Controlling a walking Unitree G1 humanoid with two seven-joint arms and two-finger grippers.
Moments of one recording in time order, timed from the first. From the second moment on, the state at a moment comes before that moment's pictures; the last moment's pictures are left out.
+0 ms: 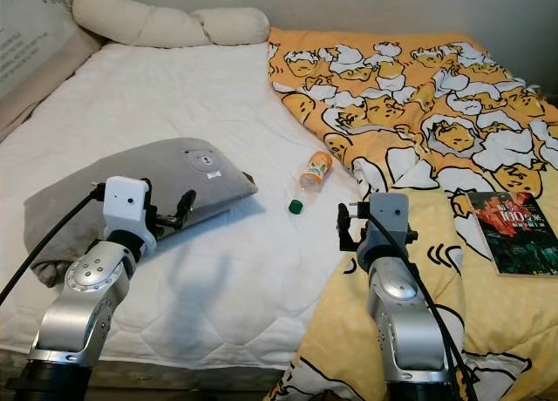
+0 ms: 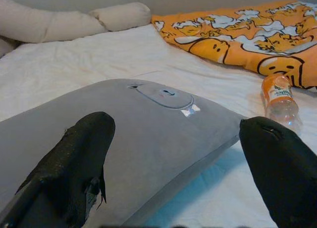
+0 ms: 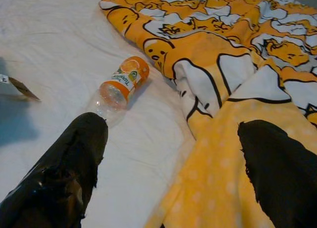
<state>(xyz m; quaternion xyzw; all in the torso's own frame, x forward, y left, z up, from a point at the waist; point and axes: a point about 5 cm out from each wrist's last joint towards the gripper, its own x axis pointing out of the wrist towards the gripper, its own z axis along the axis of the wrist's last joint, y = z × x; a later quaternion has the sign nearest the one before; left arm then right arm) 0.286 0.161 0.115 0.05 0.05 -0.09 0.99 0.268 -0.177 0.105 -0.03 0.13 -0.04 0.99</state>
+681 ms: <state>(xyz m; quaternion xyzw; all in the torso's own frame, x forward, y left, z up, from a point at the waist) 0.272 0.179 0.149 0.14 0.03 -0.16 0.98 0.385 -0.155 0.128 -0.07 0.13 0.05 0.99</state>
